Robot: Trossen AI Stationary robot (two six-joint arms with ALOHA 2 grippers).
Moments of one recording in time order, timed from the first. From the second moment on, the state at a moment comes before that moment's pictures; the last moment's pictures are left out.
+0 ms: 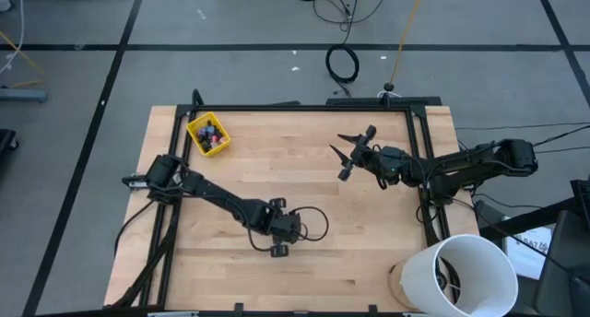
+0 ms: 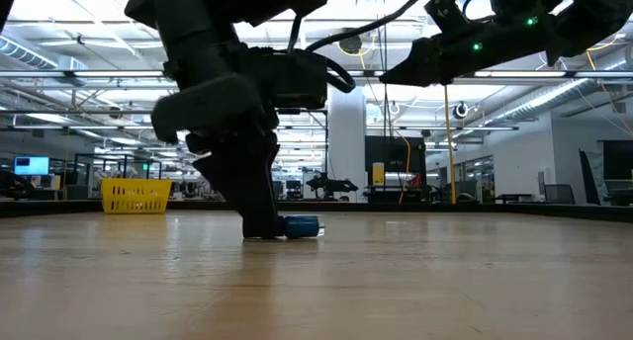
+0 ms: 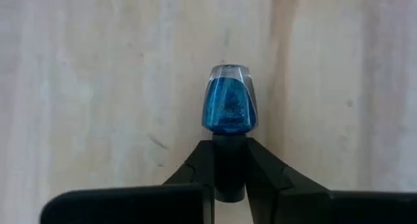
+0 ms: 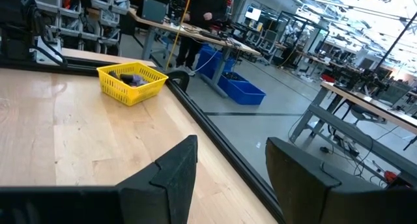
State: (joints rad) left arm -0.31 2.00 1.25 -0.51 -0.13 -0.35; right arm -0.06 1.21 0.46 0.70 0.55 -0.30
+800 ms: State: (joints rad) left arm -0.31 1.82 1.25 -0.51 -0.92 0.08; right arm -0.16 1.23 0.46 0.70 0.02 0.16
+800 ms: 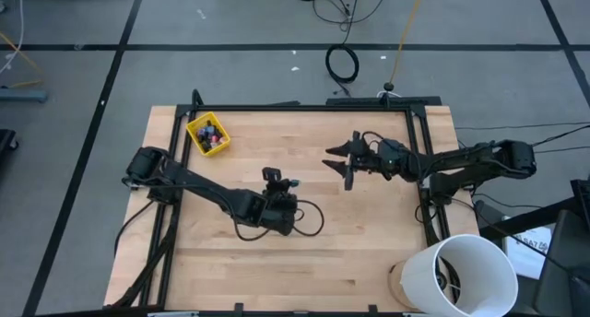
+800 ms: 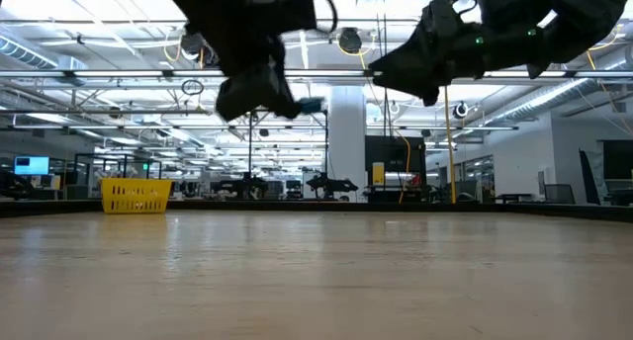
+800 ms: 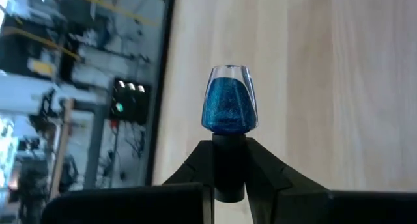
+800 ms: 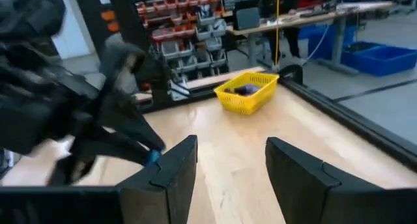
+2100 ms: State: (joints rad) left arm -0.24 1.82 1.31 -0.35 -0.96 0.33; right arm -0.14 1.52 0.56 0.89 -0.20 0.38
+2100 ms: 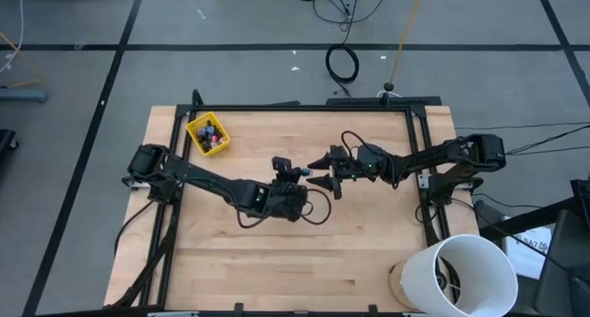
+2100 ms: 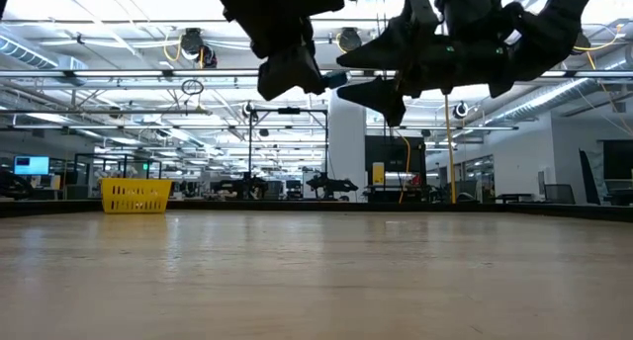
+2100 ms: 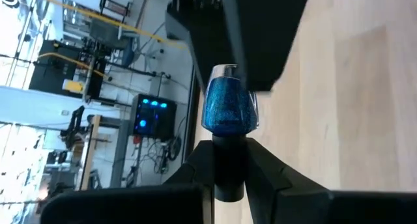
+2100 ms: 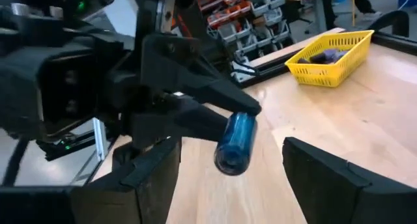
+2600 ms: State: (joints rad) left arm -0.24 1.82 1.31 -0.21 -0.91 0.42; right arm -0.12 1.52 0.57 0.89 -0.18 0.37
